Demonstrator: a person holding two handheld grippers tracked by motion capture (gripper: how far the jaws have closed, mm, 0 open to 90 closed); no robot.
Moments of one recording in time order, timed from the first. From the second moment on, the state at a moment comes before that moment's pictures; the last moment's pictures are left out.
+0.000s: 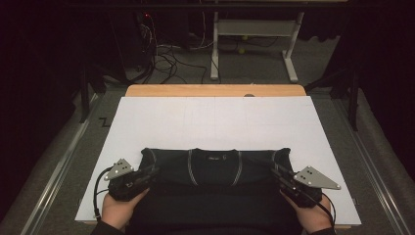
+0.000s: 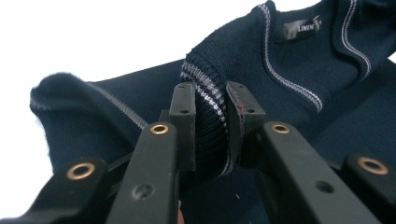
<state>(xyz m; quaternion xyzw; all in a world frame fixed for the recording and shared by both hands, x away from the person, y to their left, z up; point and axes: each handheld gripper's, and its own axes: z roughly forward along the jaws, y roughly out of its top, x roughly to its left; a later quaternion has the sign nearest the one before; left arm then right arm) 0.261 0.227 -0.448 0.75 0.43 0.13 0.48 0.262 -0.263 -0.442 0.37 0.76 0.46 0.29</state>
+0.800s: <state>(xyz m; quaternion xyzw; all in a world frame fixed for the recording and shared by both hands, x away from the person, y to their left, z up) 0.259 0.222 -0.477 0.80 0.45 0.11 0.39 0.251 -0.261 -0.465 0.40 0.80 0.38 0.23</state>
